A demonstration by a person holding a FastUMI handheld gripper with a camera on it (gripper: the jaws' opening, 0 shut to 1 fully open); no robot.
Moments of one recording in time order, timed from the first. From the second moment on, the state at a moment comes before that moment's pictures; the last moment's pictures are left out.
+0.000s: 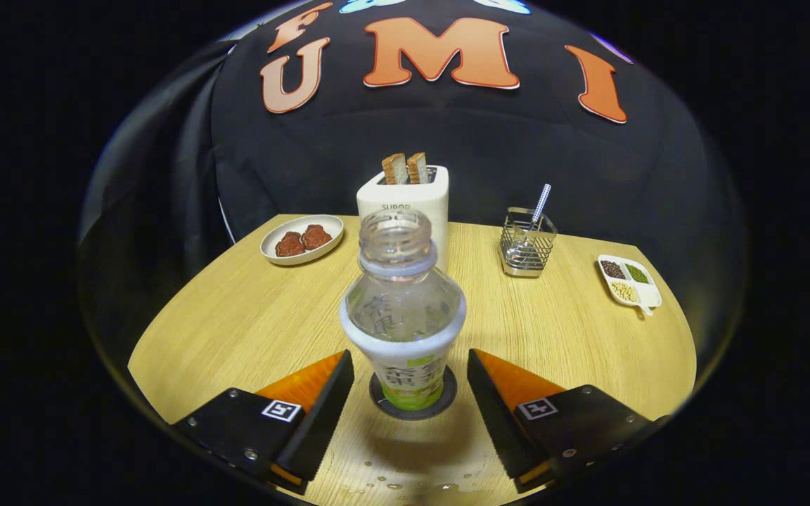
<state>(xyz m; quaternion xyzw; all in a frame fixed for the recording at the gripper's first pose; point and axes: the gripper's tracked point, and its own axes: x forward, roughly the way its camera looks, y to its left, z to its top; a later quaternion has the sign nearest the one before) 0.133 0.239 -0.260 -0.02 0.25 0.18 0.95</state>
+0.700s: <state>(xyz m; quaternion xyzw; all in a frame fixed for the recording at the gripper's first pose) 0.048 0.115 -0.075 -0.04 0.16 0.13 0.98</state>
